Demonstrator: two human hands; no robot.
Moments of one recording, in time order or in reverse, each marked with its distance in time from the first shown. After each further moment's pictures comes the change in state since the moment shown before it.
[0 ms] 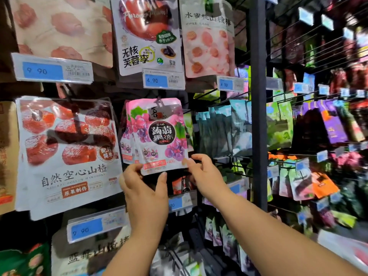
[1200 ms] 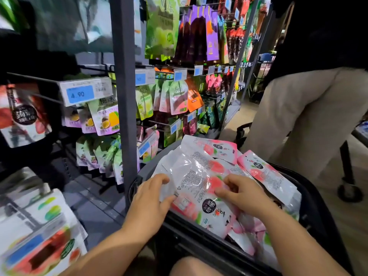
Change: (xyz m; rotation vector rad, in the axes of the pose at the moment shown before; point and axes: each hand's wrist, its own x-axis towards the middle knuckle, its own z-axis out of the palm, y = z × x) left_hand -0.287 -0.038 0.173 -0.100 -1.215 0.094; right_hand -0.254 0.205 -0.286 -0.781 0.125 0.651
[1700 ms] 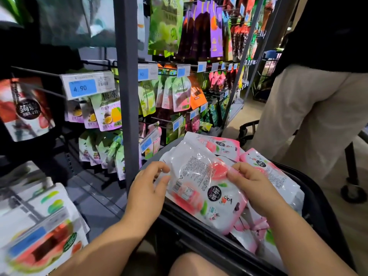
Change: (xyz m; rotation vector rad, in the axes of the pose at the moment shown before) left_hand 0.006 0.015 -0.008 -0.318 0.186 -0.047; right_hand -0.002 0.001 -0.006 0.653 -0.024 -0.025
